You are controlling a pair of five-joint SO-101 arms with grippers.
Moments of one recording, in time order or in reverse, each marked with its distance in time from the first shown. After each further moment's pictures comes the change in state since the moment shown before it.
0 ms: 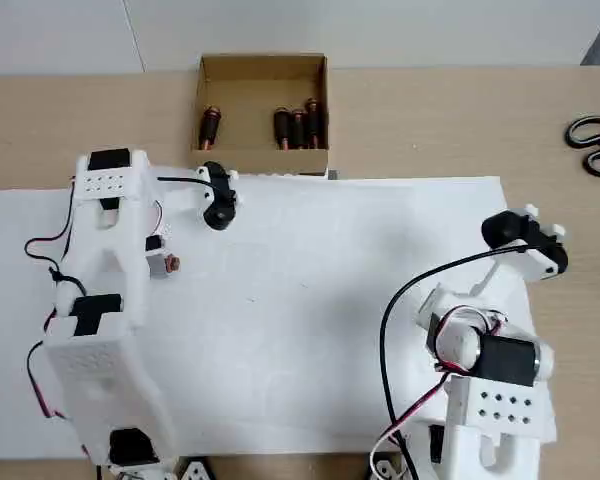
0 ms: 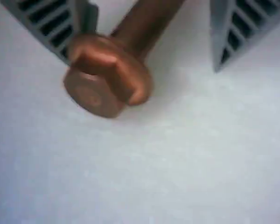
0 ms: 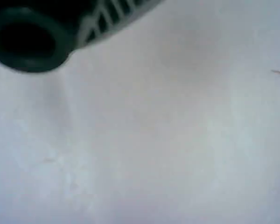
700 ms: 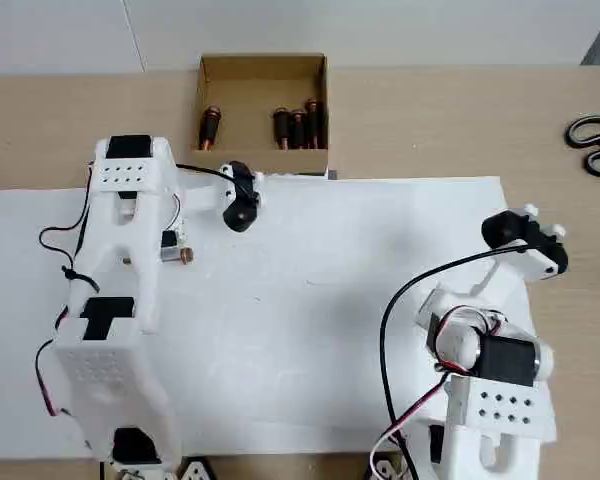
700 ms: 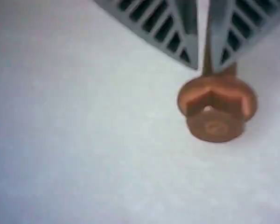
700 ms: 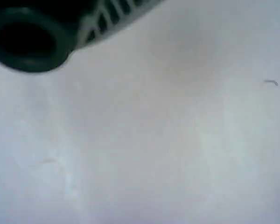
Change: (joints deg) left arm 4.6 -2.5 -4.8 12.0 0.0; right arm 0.0 0.0 0.0 0.0 0.0
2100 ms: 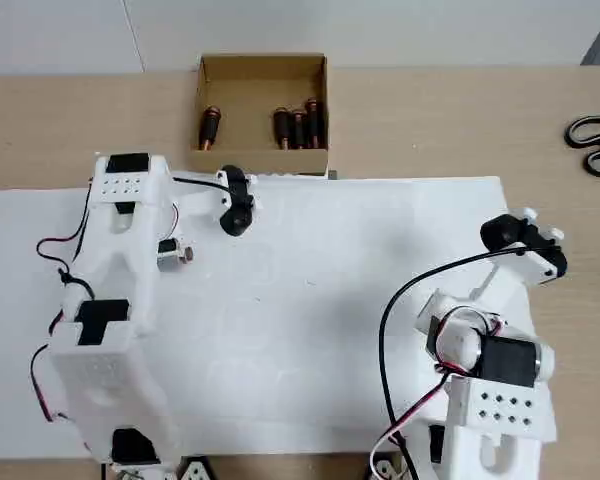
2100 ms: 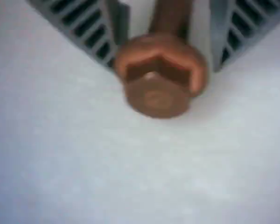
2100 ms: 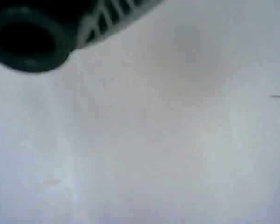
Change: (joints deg) left arm -1.3 -1.2 11.2 -16.0 0.0; right arm -0.1 -0.1 -0.5 2.7 0.0
